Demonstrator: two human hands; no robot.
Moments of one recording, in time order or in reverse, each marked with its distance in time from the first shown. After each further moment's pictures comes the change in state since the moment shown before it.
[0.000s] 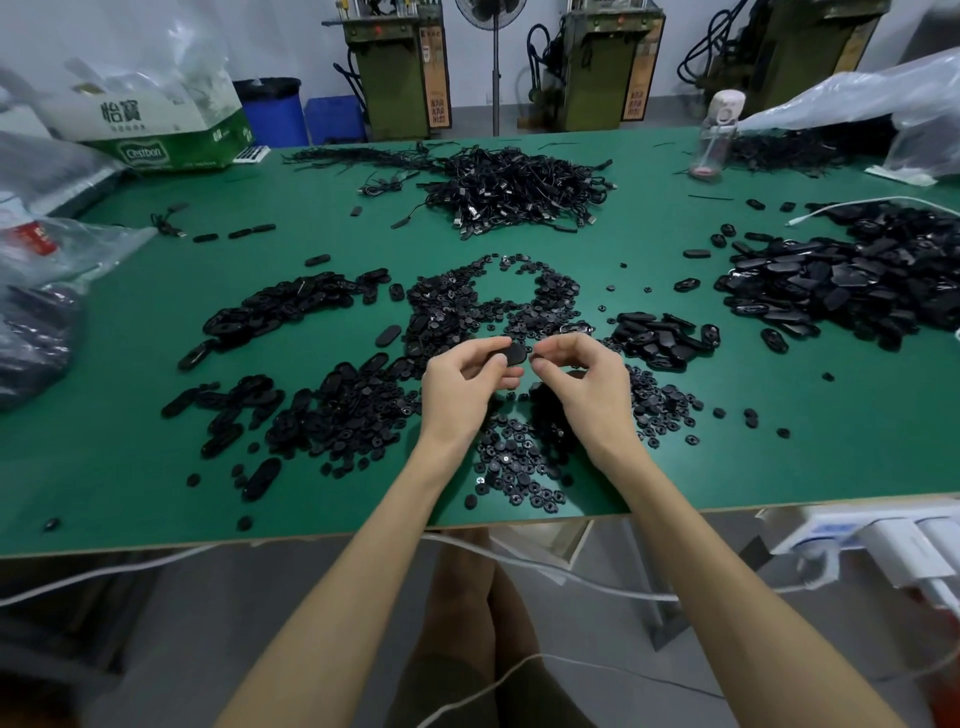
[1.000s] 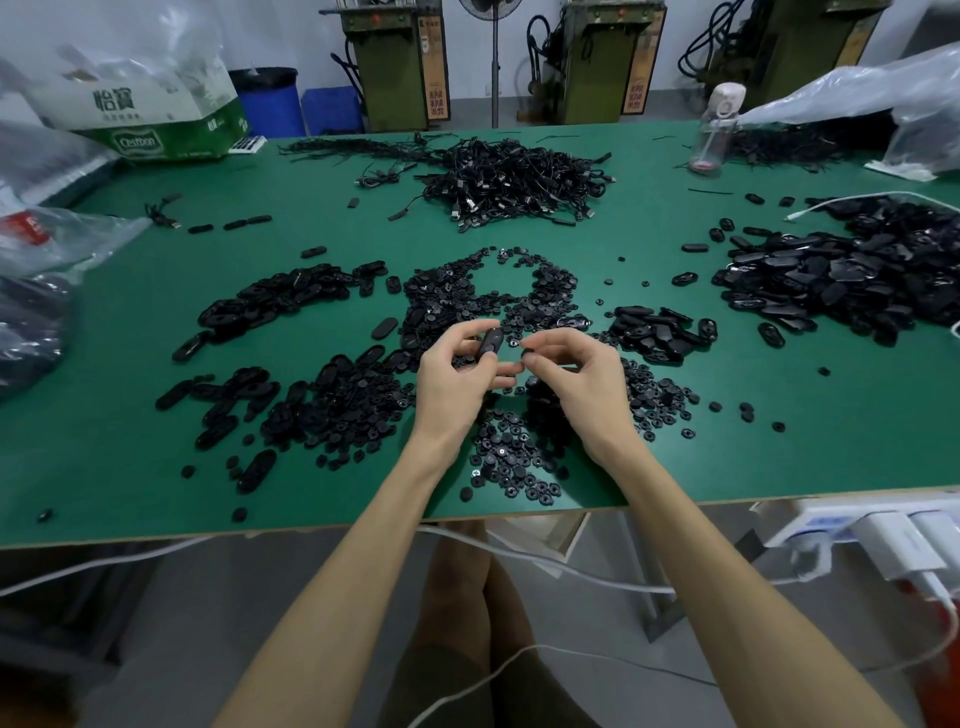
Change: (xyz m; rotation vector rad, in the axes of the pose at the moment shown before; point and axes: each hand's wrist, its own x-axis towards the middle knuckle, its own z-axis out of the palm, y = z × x) left_hand 0.000 -0.003 -0.001 -0.093 -0.009 0.039; right_hand 0.001 0.005 -0.001 0.123 -0.074 -0.012
